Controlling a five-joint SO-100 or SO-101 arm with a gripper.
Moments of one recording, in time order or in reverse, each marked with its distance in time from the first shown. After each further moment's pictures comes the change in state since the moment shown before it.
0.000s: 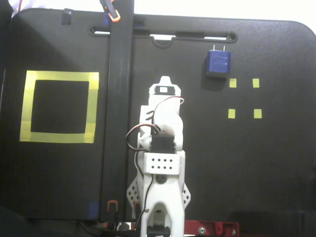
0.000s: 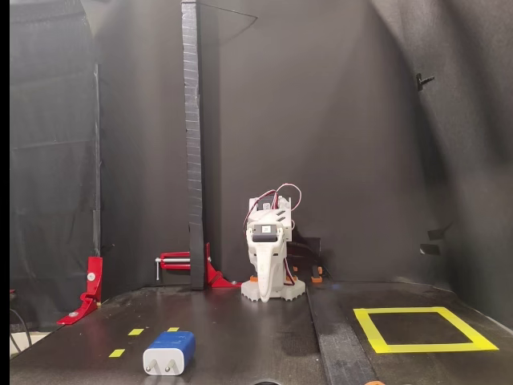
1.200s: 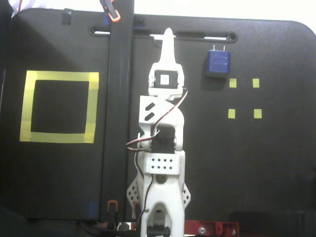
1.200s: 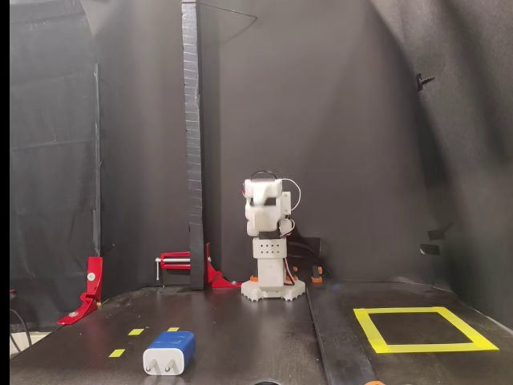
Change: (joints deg) arm 0.0 0.0 0.0 -47.3 0.0
